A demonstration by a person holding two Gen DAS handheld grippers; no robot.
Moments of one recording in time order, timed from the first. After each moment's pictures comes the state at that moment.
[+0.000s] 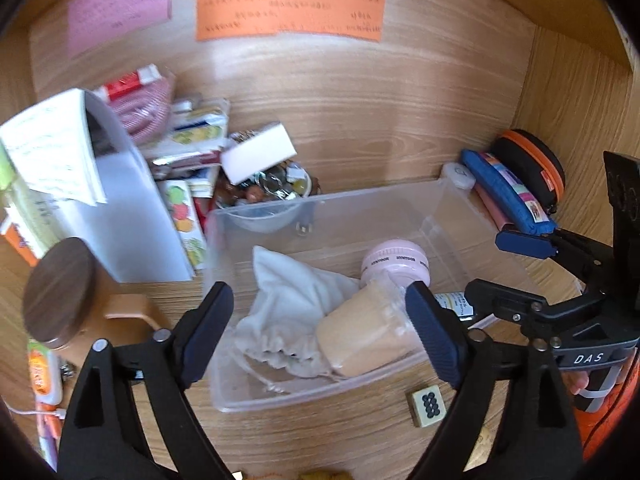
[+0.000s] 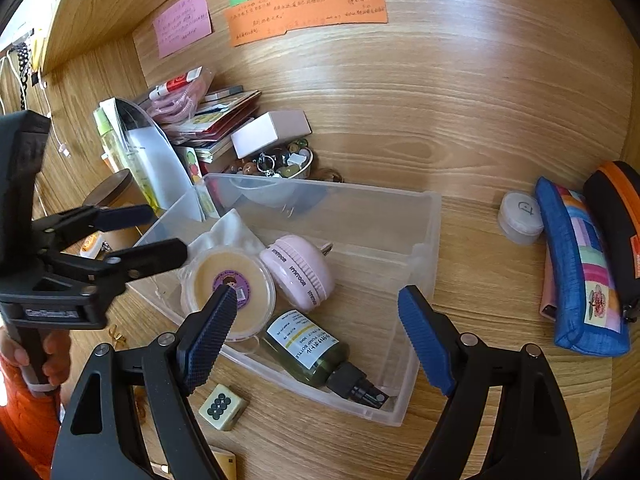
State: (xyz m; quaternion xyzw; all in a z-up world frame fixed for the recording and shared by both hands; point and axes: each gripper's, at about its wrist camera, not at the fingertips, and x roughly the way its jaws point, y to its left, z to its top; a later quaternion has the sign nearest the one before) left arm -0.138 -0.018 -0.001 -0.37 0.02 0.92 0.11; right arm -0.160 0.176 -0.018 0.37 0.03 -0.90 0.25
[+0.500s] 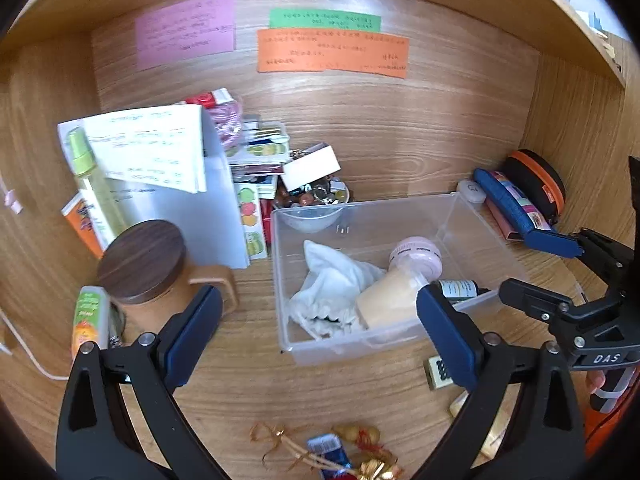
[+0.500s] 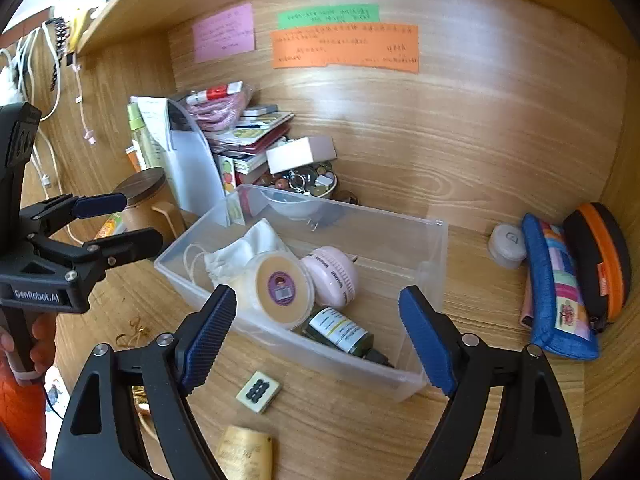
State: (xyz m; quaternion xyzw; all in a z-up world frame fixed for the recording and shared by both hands) left arm -0.081 -0.054 0.024 -0.34 0.01 0.94 0.07; right arm -0.107 0.157 0.016 0.33 0.07 -0.91 0.24
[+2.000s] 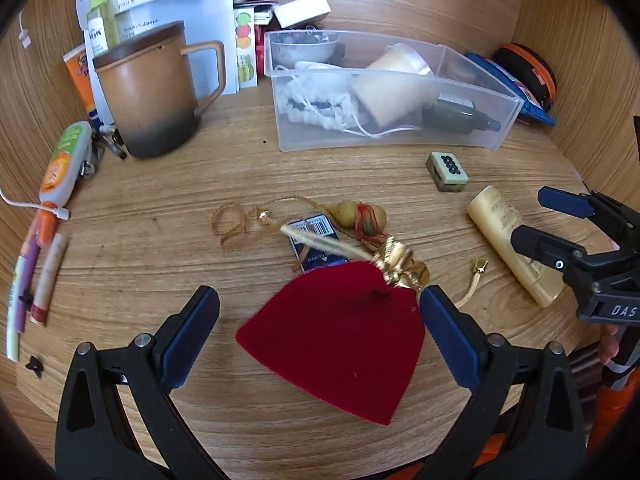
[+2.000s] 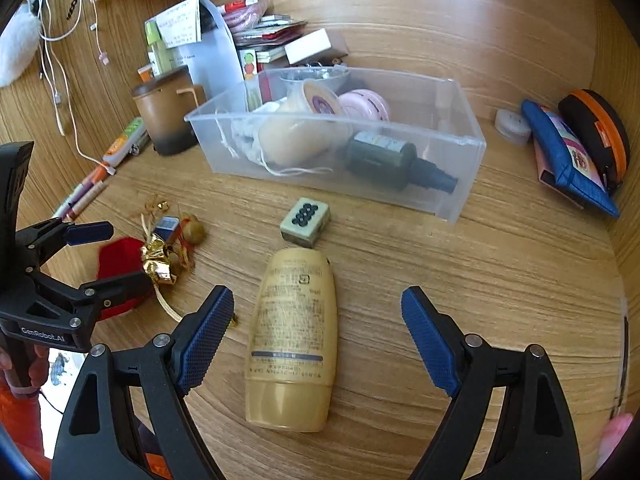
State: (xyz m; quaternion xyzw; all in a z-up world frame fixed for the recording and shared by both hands) left arm 0.000 -0.063 -0.086 -0.46 0.01 0.89 0.08; right arm -0.018 0.158 -0.072 0.41 0.06 -0.88 0.22
